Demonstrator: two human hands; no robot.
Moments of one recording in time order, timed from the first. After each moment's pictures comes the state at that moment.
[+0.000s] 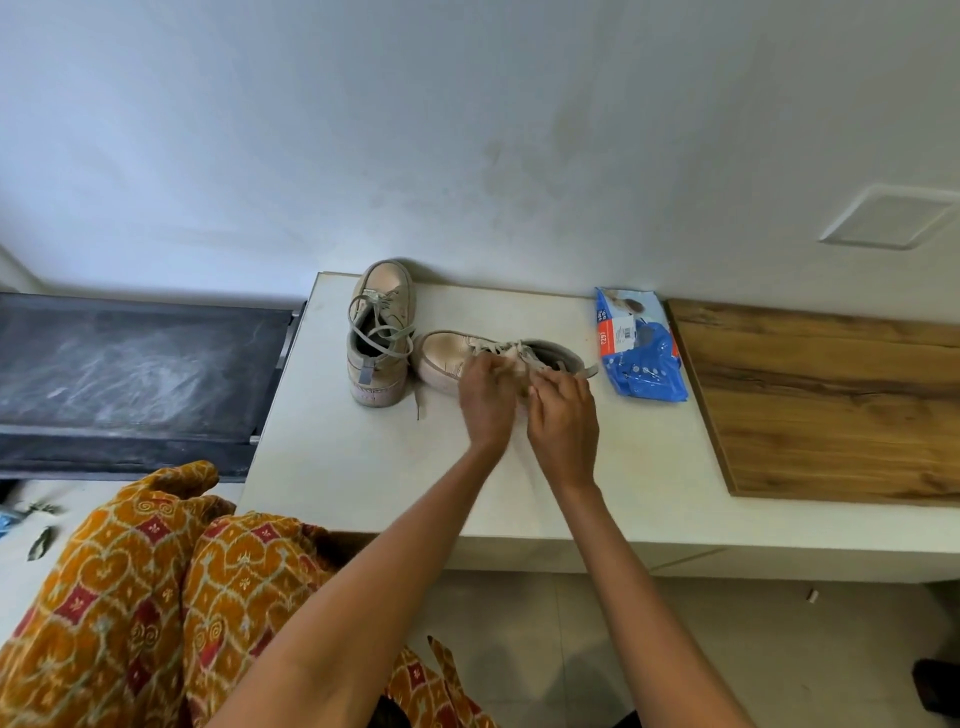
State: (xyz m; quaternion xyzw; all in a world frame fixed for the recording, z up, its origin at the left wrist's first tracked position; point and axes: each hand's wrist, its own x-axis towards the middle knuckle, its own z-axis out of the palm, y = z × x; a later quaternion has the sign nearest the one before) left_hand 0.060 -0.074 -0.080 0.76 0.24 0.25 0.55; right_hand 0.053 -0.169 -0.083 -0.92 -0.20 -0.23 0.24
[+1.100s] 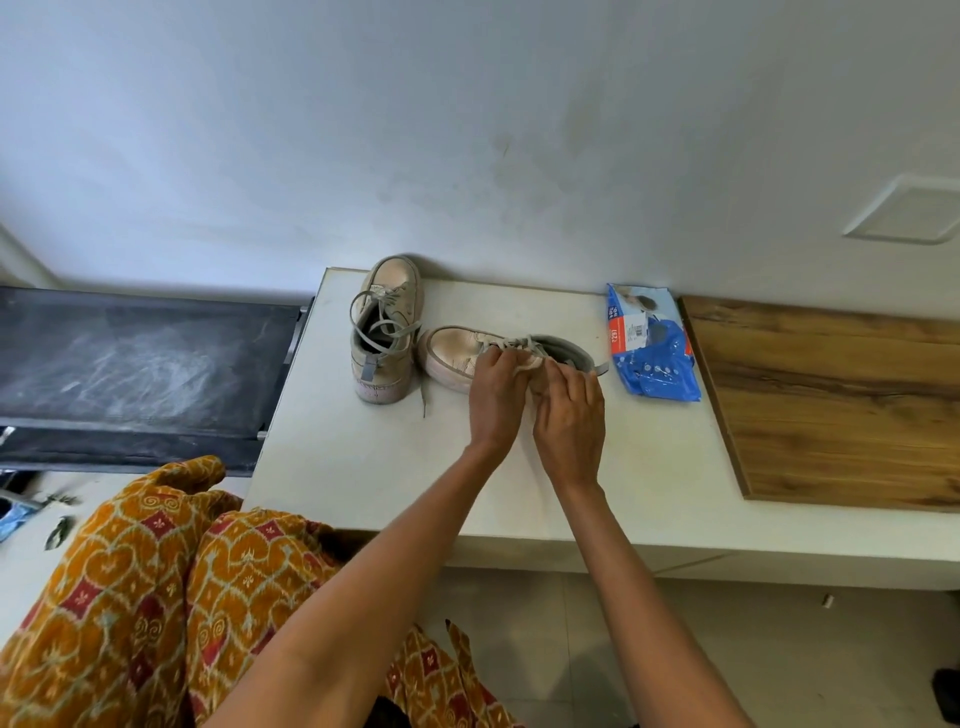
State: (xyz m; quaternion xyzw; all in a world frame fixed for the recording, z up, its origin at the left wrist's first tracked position) left_hand 0.057 -0.070 -0.085 0.82 0.10 0.26 0.49; right_hand 0.061 -0.166 -0.099 -0.93 -0.18 -0.26 0.20
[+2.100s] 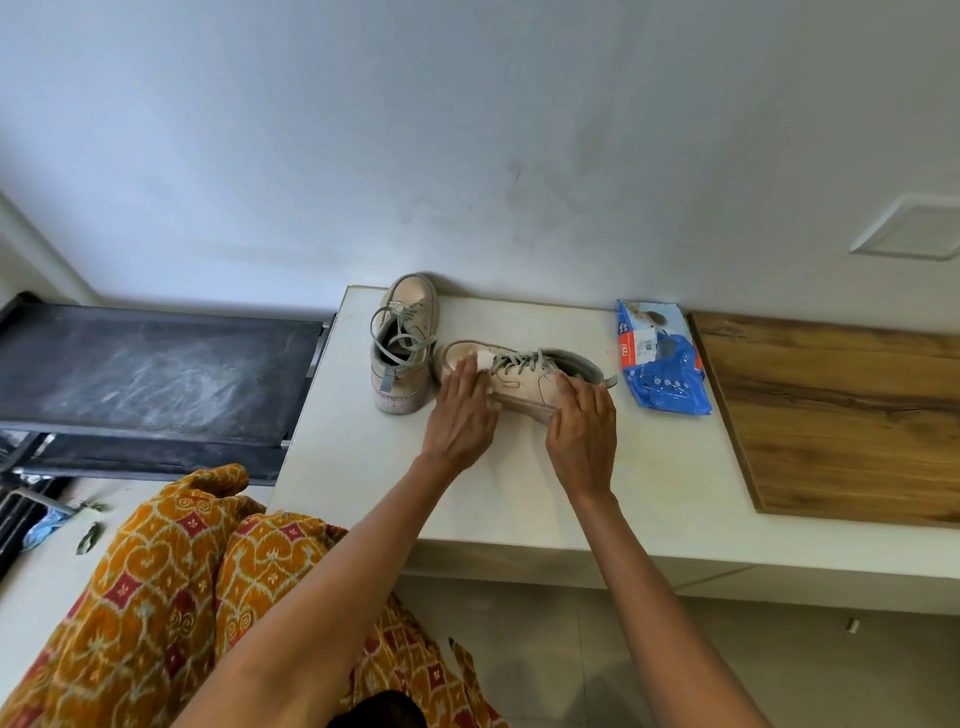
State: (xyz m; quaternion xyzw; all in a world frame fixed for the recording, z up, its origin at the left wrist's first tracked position) left_hand 0.028 -0.004 -0.104 0.98 0.03 0.07 0.19; right_hand 0.058 -0.170 -0.091 -0.93 -0.19 -0.26 0.18
